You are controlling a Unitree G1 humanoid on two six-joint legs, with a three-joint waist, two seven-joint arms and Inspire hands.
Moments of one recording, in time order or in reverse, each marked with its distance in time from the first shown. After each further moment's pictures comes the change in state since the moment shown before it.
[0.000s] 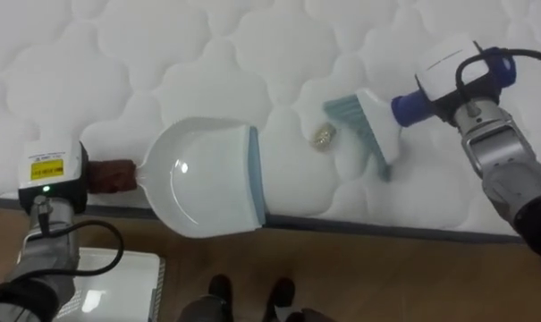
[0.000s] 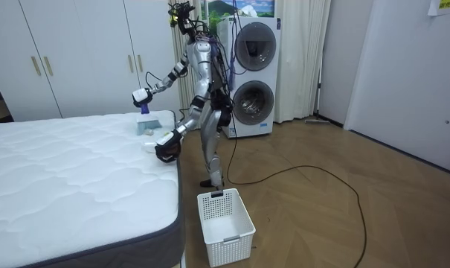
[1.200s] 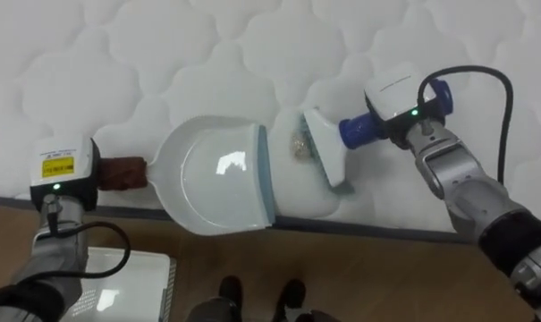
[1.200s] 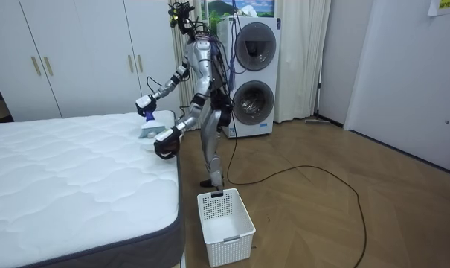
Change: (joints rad) left arm 0.019 -0.015 0.002 -0.056 0.011 -0.004 0.004; right arm 0.073 0.089 0.000 -0.195 0.116 -0.062 0.111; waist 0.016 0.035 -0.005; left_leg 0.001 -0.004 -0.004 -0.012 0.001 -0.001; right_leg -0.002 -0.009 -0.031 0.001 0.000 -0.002
